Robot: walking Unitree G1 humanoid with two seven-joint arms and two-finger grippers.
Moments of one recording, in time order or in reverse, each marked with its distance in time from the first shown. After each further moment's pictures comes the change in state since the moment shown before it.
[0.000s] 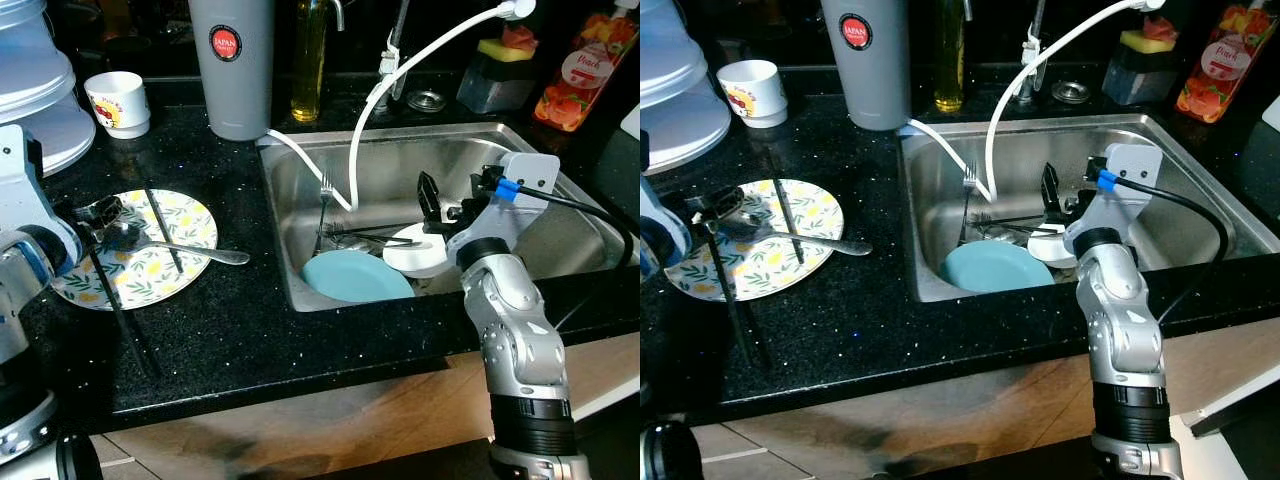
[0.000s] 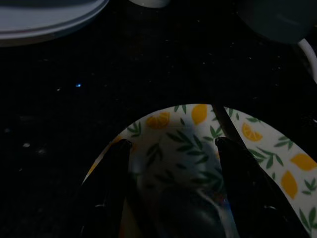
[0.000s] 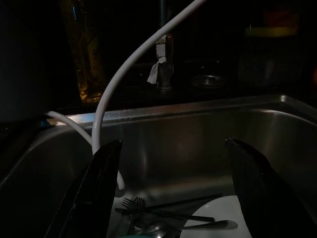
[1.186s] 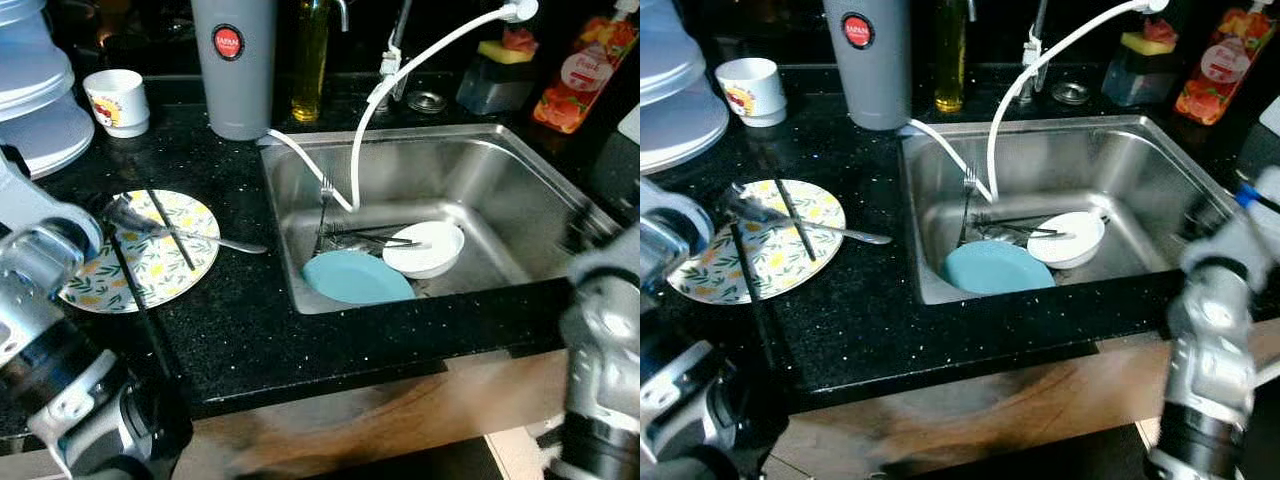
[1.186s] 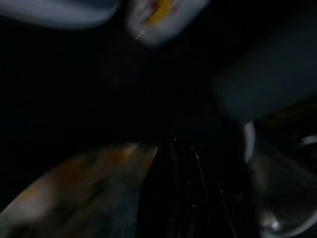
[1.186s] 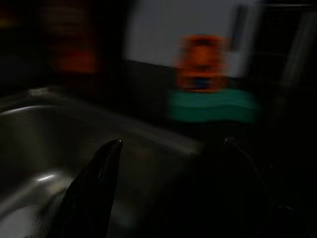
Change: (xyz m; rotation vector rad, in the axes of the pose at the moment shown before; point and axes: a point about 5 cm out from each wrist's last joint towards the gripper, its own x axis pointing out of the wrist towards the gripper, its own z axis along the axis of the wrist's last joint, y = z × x) left arm 0.006 -0.020 0.025 -0.440 -0.168 -0.023; right arm -0.058 -0.141 0.018 -0.153 0.006 -0.839
